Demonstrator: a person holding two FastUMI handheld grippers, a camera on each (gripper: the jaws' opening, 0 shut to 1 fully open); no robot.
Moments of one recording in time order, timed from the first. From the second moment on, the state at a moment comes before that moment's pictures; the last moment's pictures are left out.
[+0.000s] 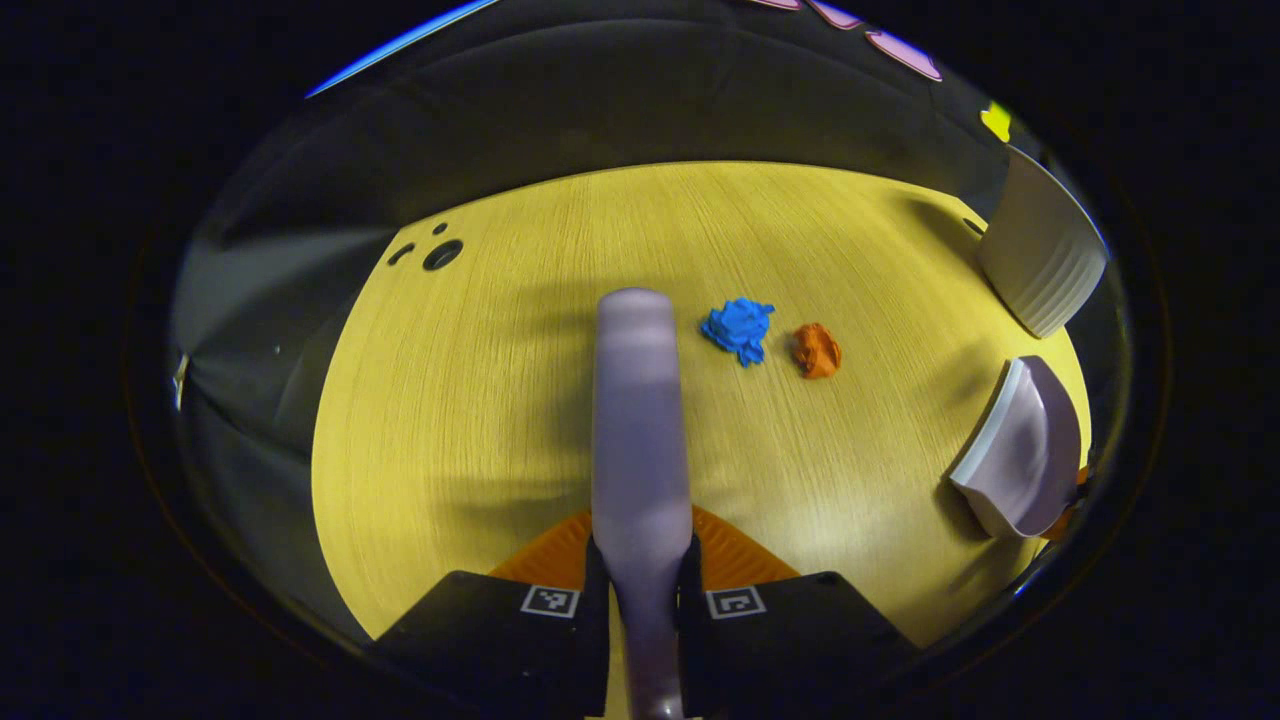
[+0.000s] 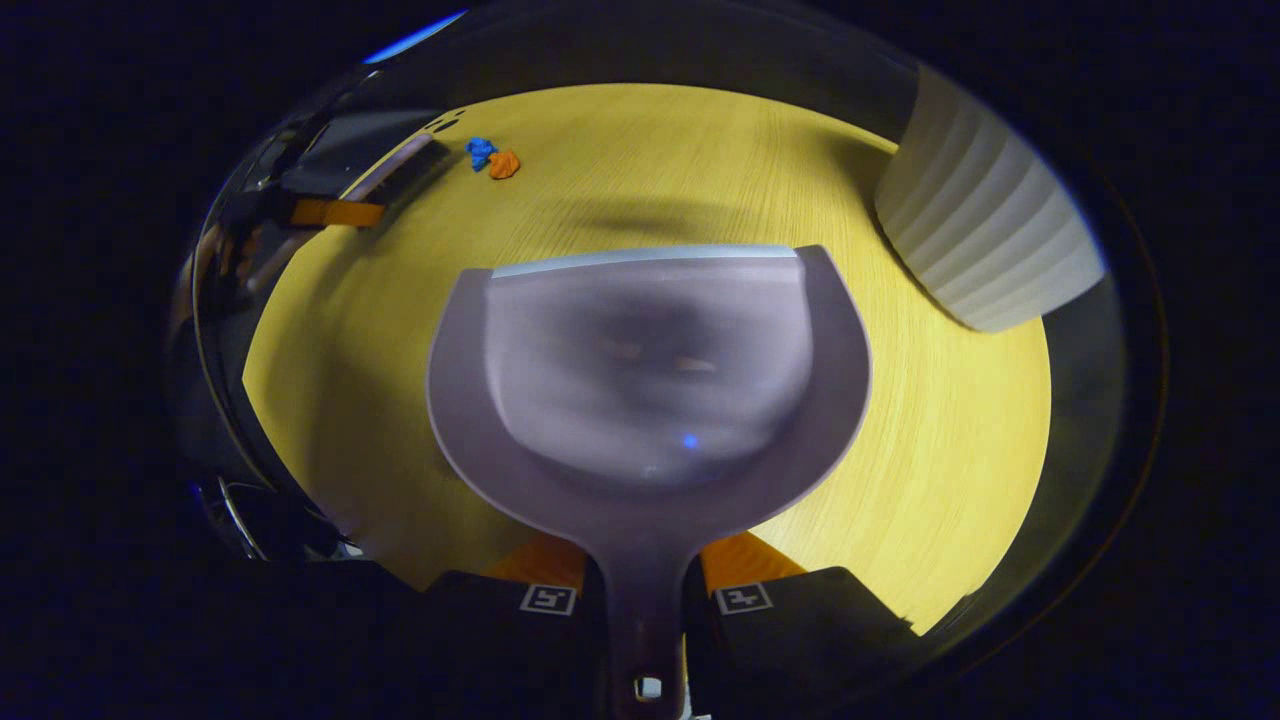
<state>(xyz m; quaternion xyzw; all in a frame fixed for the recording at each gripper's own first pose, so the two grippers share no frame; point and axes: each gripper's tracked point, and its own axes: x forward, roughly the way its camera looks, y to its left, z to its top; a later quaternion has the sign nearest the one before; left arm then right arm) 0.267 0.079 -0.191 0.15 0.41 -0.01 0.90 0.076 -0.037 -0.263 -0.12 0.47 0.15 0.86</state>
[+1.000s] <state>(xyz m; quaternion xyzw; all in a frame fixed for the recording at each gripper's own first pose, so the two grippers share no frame) 0.285 -0.018 -0.222 0.29 0.47 -0.19 0.81 0.107 -0.045 -0.269 -0.20 0.46 0.23 0.84</state>
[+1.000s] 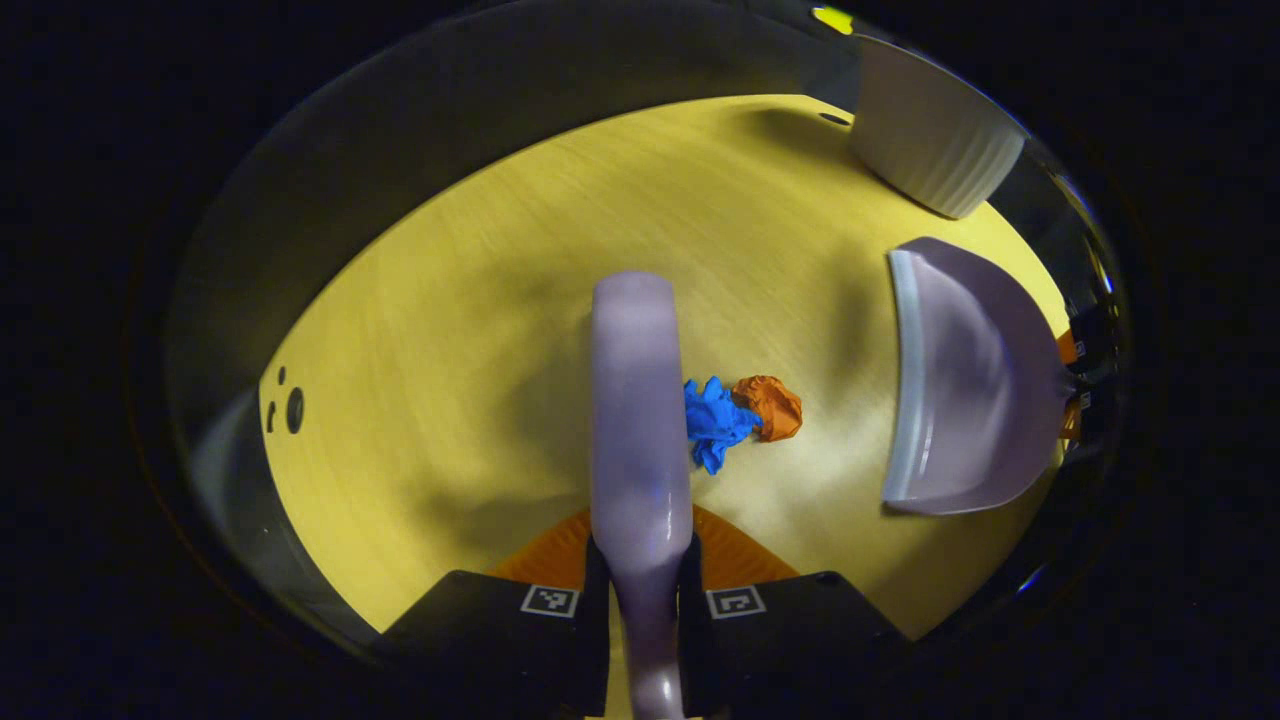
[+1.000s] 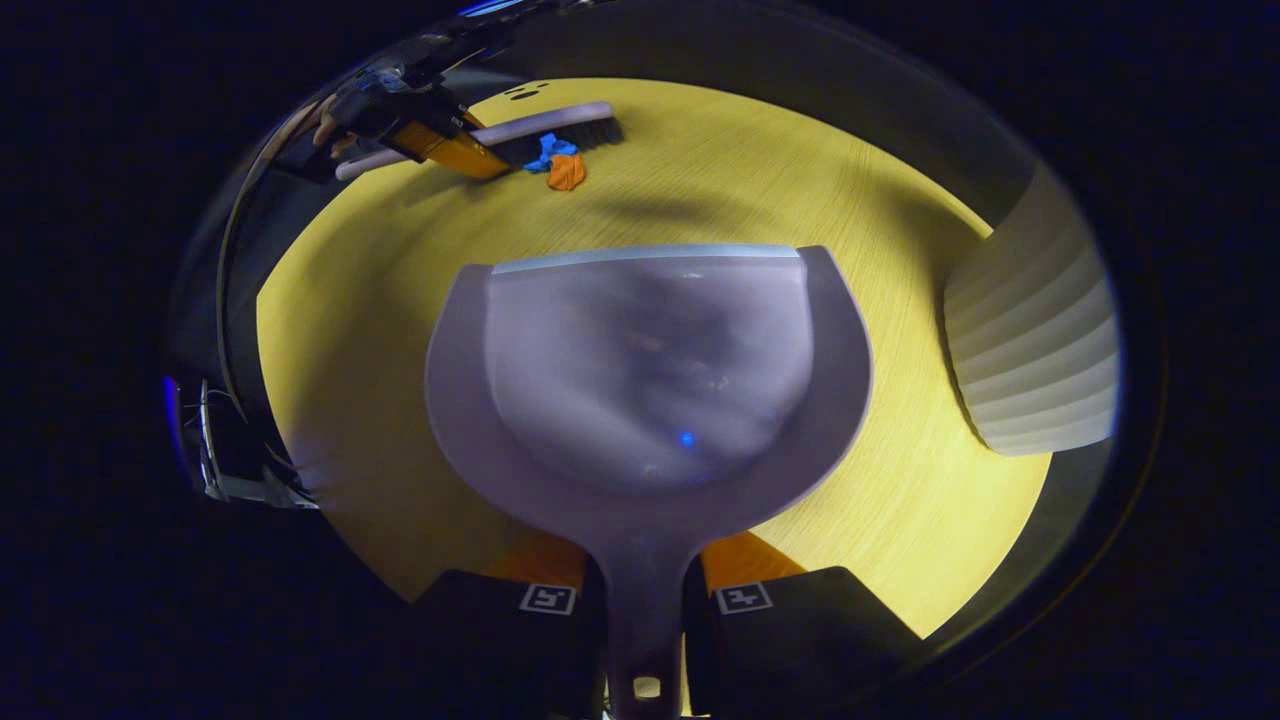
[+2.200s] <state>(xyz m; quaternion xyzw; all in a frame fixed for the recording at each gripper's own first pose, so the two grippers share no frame) 0.108 -0.119 -0.184 0.09 0.43 -0.24 0.87 0.107 -0.047 -0.272 -0.17 0.40 0.22 0.87</state>
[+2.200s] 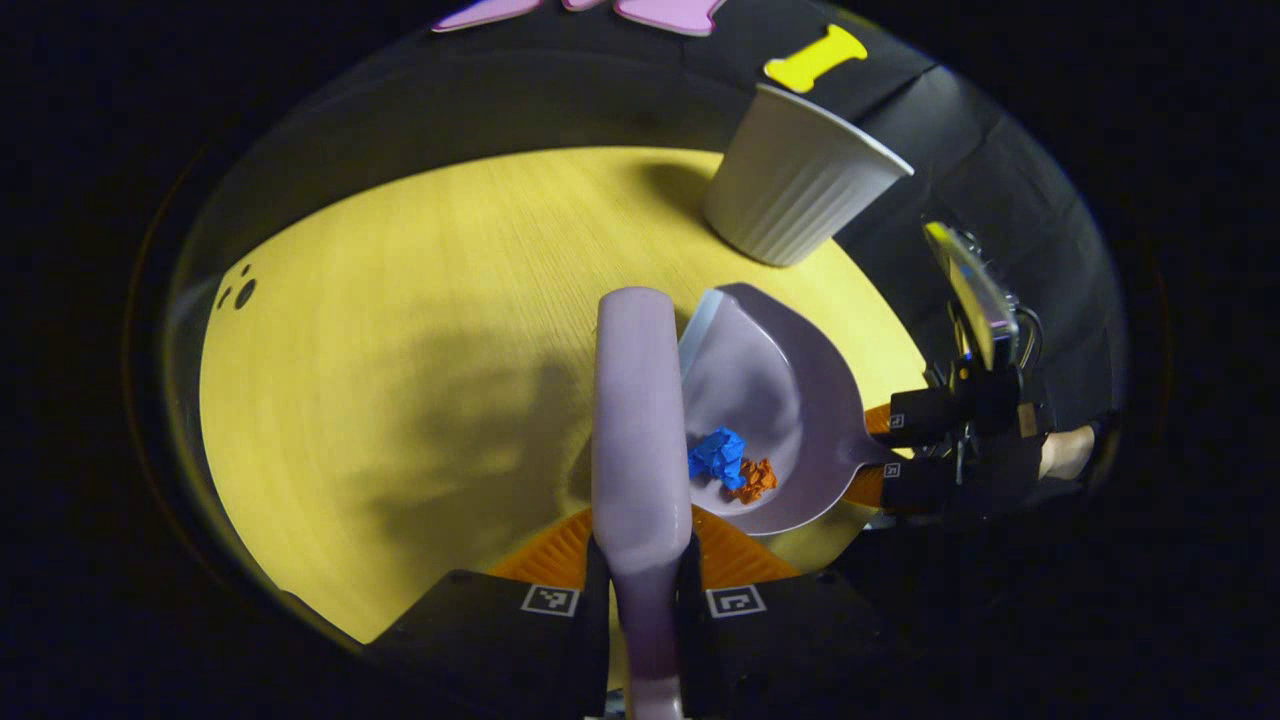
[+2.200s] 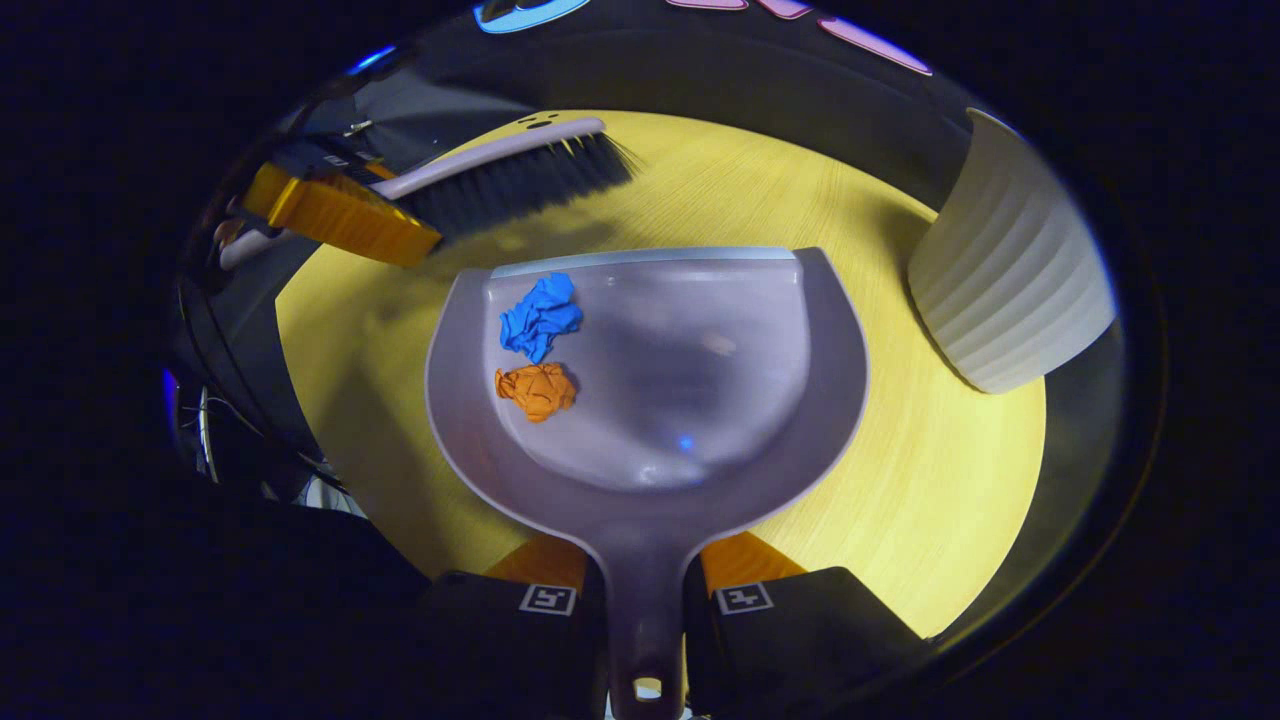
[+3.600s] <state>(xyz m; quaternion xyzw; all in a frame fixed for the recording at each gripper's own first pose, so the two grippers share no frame) 0.020 0.098 -0.253 -0.08 0.33 -0.06 0.94 0.147 -0.090 -0.188 -0.19 0.34 0.16 0.91</state>
